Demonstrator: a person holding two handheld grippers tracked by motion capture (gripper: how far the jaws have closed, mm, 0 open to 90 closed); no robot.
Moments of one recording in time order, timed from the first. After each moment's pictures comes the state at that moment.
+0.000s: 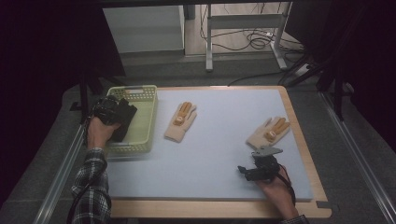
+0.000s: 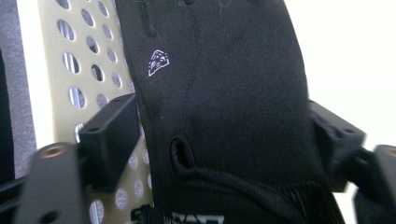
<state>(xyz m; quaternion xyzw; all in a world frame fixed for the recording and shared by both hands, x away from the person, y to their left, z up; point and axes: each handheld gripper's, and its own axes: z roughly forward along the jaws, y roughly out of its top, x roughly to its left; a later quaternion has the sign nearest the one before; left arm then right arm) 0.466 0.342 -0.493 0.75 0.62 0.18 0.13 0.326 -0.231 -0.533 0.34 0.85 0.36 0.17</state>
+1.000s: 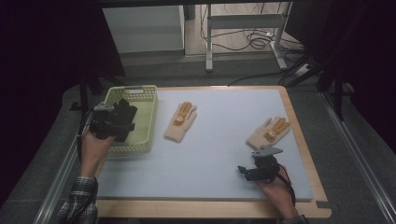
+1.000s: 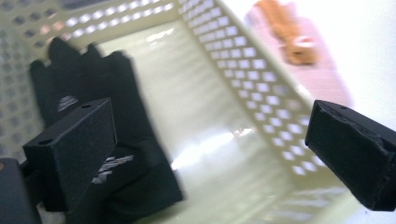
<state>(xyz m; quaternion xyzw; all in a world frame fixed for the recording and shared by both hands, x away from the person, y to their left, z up) 0.365 0.306 -0.450 0.76 0.50 0.19 0.37 0.326 -0.231 -0.533 0.34 0.85 0.36 0.17</state>
